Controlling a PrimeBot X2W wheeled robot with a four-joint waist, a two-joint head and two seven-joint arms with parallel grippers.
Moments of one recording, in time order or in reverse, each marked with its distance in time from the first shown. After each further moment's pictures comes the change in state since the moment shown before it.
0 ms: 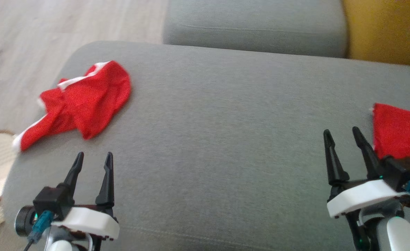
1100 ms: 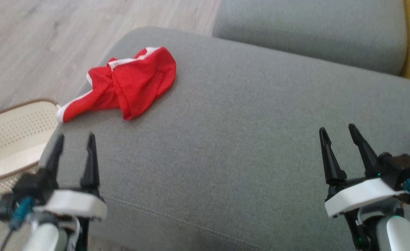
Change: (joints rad) left arm -0.034 0.026 0.035 -0.032 -0.023 0.034 0.005; right arm 0.013 0.001 0.028 -0.046 -0.005 0.000 0.025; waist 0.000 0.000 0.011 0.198
